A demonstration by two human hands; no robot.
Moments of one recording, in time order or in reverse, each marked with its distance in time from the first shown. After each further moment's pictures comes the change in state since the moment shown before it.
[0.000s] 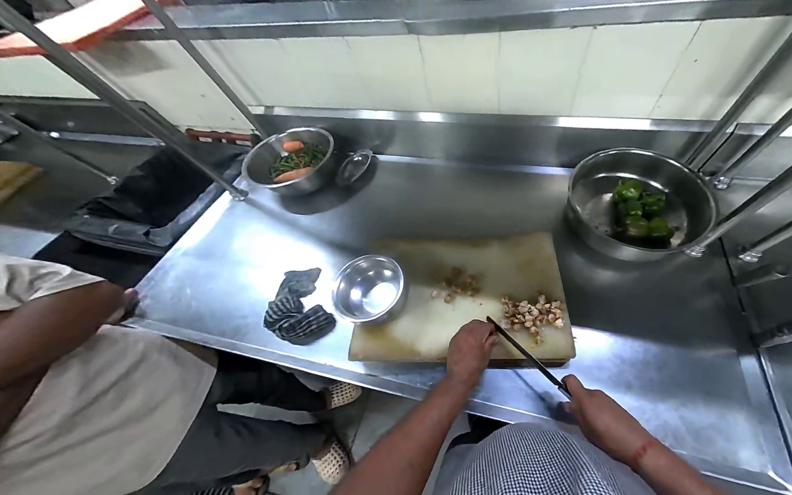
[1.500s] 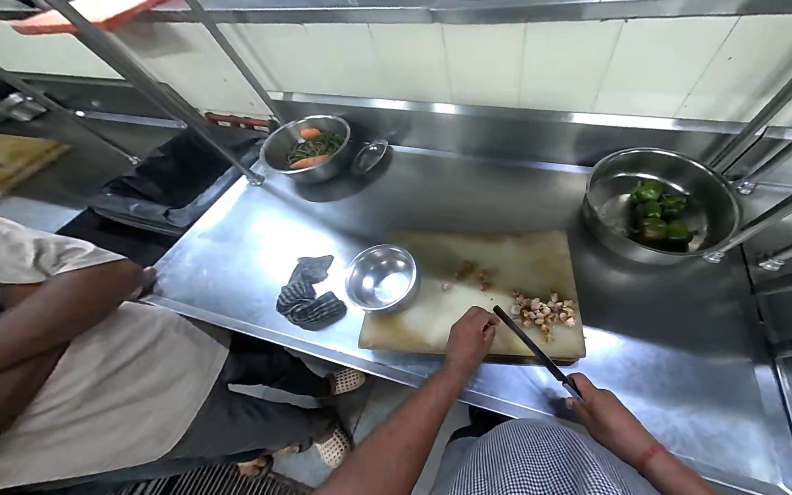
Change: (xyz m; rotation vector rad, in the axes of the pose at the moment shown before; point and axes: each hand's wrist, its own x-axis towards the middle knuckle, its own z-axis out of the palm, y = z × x) left_hand 0.004 -0.013 -0.016 -0.147 0.071 -0.031; right_hand 0.004 0.007 0.011 0.163 0.093 -0.050
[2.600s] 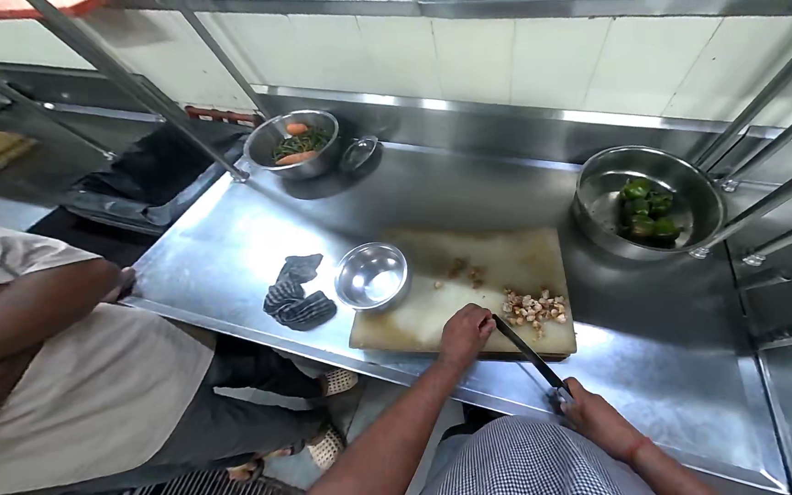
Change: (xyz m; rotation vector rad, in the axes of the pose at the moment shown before) left_hand 0.006 0.001 0.003 0.073 -0.060 0.031; right_hand 0.003 0.012 0.014 0.068 -0.117 0.074
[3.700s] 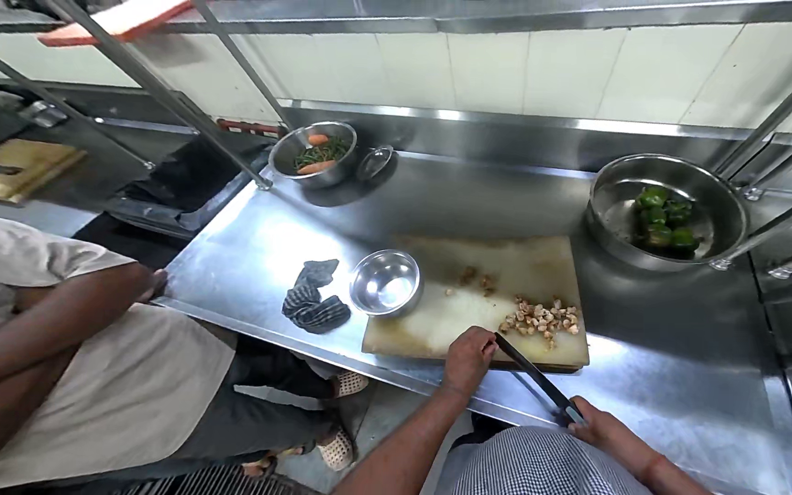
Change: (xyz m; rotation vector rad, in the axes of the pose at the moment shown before) left_hand -0.030 -0.006 0.001 -0.035 0.014 -0.067; right_hand 0.007 0.010 -0.002 0.044 -0.097 -0.063
